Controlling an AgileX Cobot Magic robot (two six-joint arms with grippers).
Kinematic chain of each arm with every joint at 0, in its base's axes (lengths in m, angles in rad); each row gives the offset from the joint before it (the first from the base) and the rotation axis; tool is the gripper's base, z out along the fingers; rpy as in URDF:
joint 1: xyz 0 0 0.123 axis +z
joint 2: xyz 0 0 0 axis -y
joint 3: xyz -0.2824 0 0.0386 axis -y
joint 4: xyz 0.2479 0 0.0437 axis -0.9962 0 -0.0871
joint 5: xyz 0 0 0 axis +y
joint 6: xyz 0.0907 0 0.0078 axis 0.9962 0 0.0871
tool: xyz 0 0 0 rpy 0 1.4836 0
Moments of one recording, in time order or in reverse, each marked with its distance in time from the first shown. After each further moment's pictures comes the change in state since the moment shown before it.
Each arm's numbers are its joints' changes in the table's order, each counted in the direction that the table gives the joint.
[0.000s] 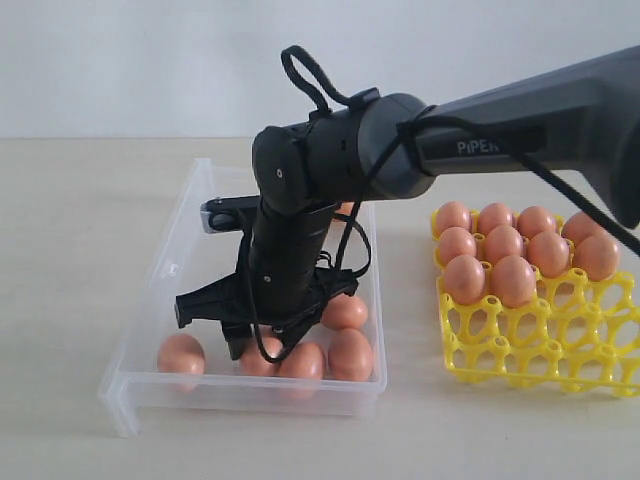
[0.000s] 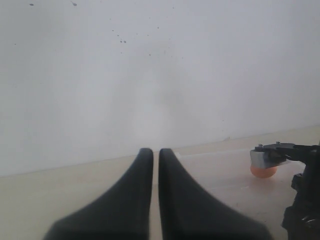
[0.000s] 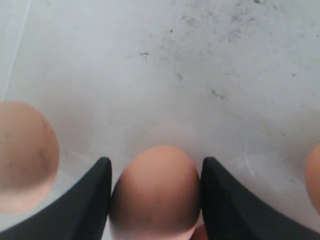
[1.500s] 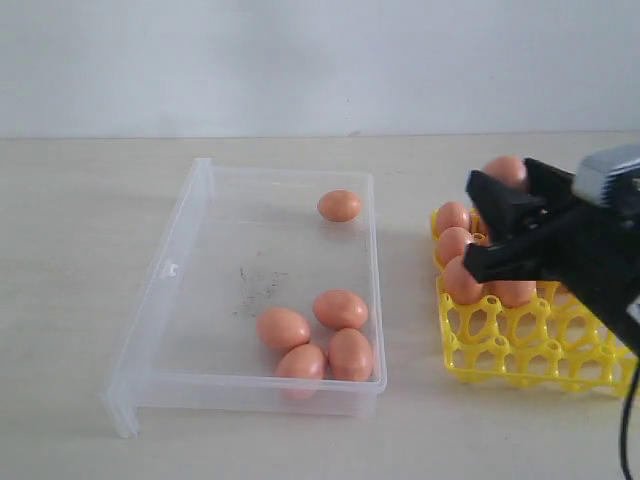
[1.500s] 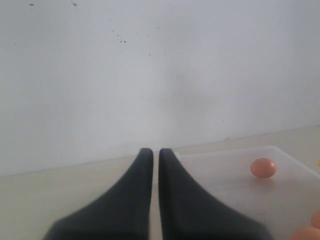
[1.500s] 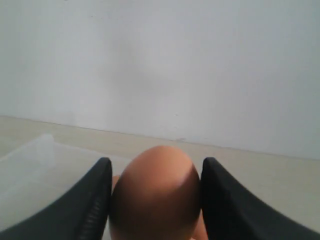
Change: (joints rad) left arm 0.000 0.000 0.000 0.000 0.000 0.000; right arm -0.353 0.629 -1.289 0.146 -2.020 -0.236
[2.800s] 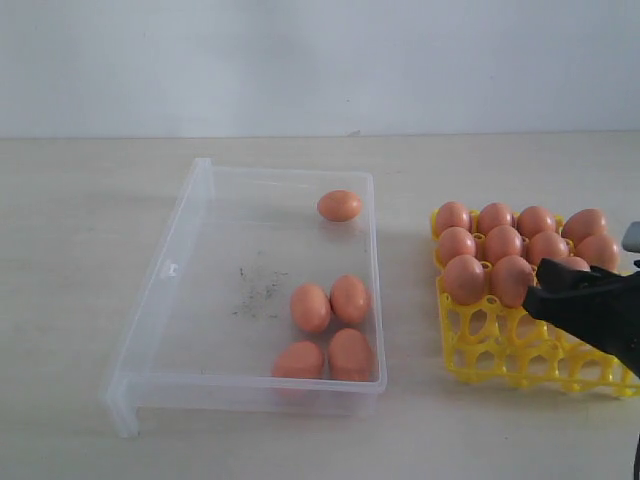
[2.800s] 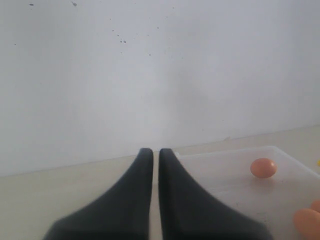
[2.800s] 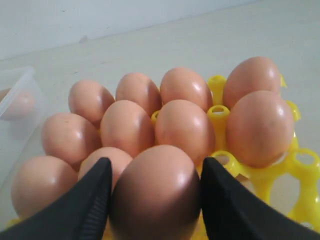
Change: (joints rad) left arm 0.000 0.000 0.000 0.000 0.000 0.000; right arm -0.252 -0.287 -0.068 0.016 0.000 0.246
